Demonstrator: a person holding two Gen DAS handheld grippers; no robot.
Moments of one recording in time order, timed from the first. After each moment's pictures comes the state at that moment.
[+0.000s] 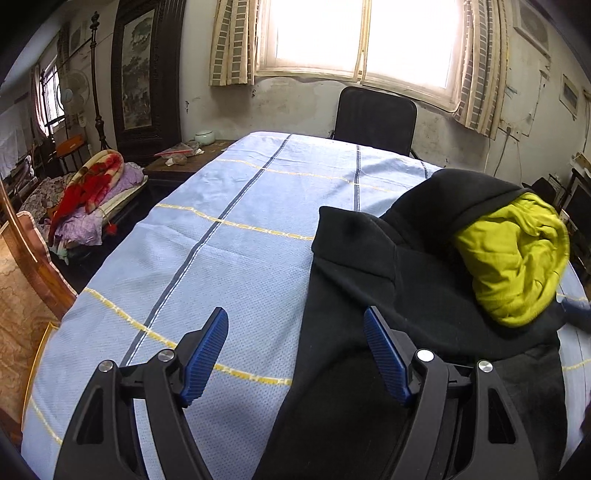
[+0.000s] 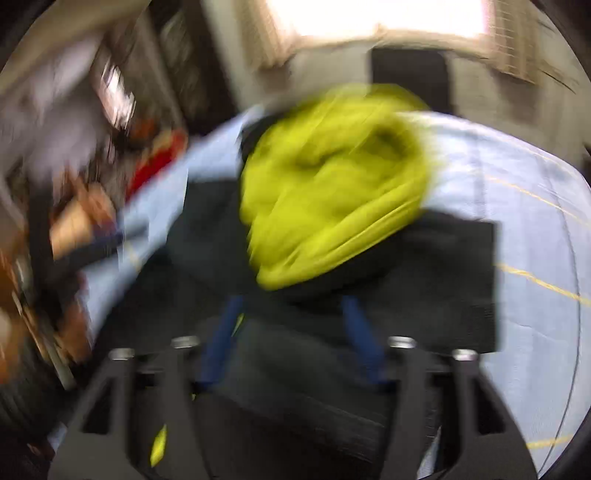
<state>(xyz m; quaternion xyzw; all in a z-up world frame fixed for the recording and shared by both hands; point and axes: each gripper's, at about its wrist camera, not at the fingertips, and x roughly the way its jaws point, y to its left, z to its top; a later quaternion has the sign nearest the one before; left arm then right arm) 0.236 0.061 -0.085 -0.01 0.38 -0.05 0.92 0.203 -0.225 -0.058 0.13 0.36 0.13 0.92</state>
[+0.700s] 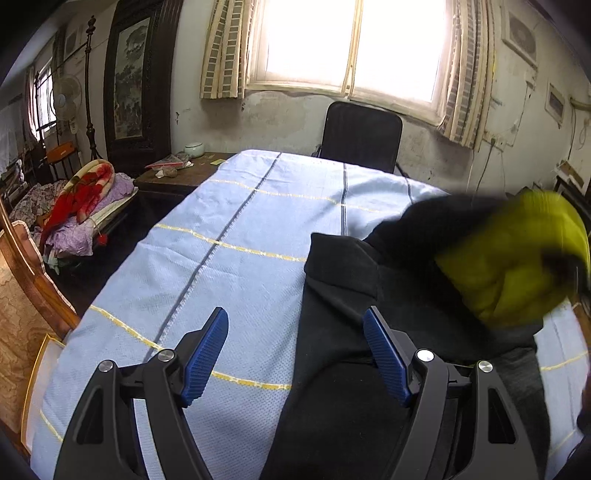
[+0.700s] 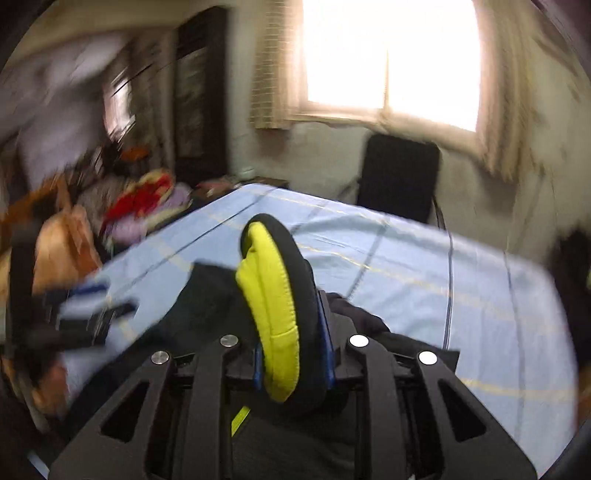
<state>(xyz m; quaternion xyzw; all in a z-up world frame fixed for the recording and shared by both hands) 0.225 0.077 -0.057 -0.02 0.36 -0.08 0.93 0.198 -0.108 0.001 -0.10 0.26 0.14 0.95</state>
